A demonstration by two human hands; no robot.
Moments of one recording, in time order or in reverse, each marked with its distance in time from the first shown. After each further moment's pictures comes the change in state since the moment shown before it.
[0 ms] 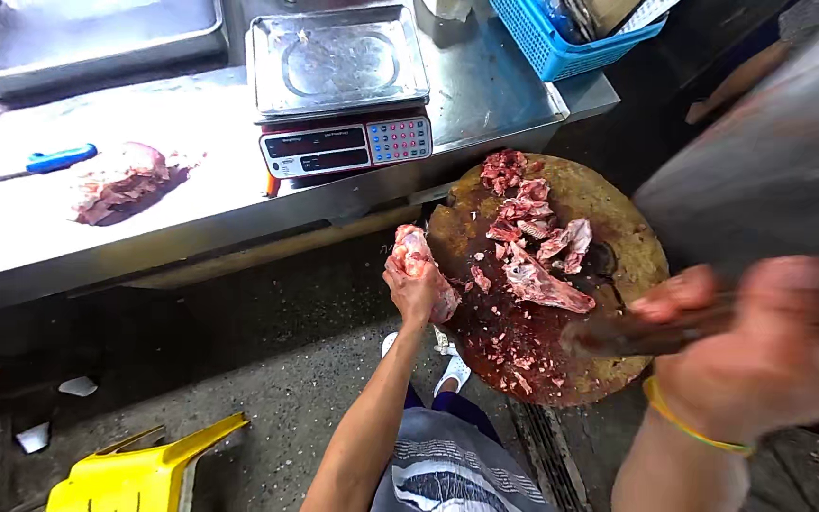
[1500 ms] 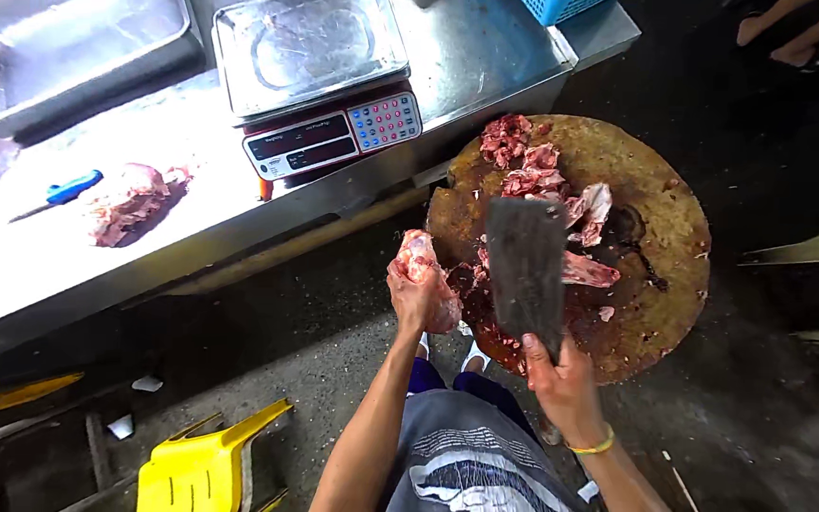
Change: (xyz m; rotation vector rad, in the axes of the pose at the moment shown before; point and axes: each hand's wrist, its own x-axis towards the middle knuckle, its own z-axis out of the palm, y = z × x) left_hand -0.006 -0.024 -0.022 0.104 -0.170 0.008; right_hand -0.156 0.099 -0.044 -0.601 -0.451 0.551
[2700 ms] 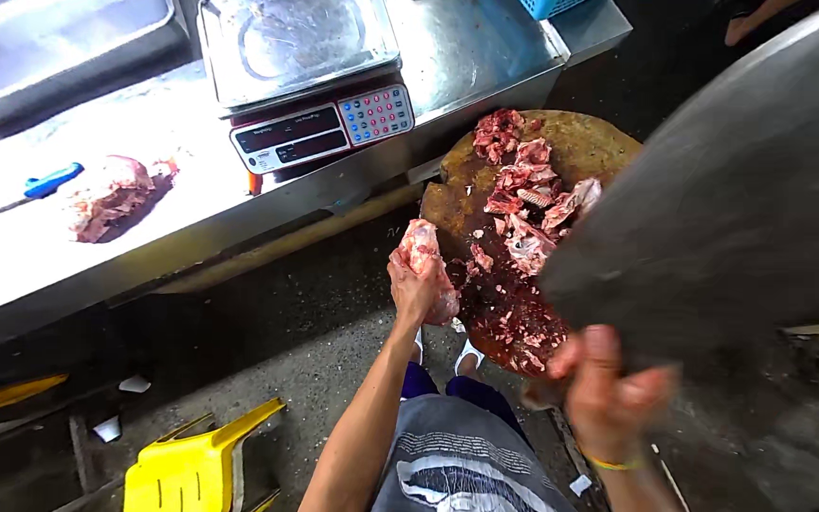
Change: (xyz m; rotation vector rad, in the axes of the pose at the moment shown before) left_hand 0.002 0.004 0.013 0.112 -0.051 0.064; right_hand 0.002 -0.050 -0.029 0.321 0.307 -0.248
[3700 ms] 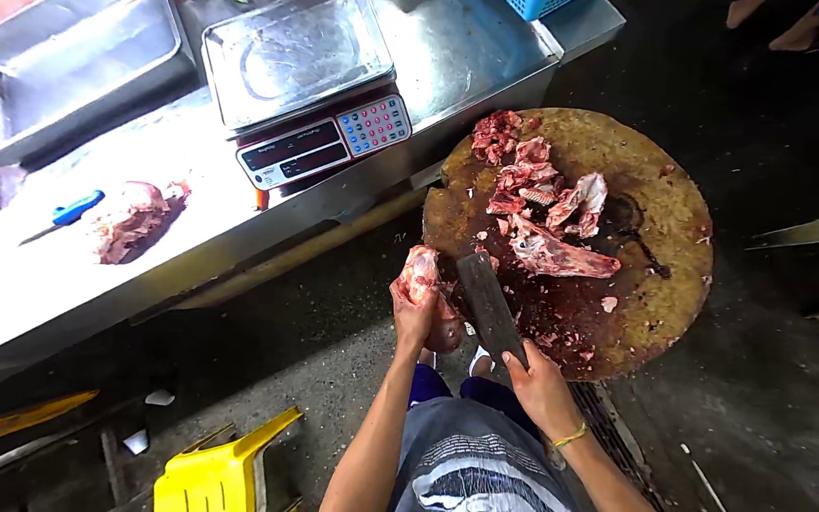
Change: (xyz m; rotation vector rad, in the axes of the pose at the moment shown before) left_hand -0.022 -0.041 -0.008 -0.341 -0.044 0.000; right_hand -0.049 0.087 0.017 -0.589 -0.573 0.574
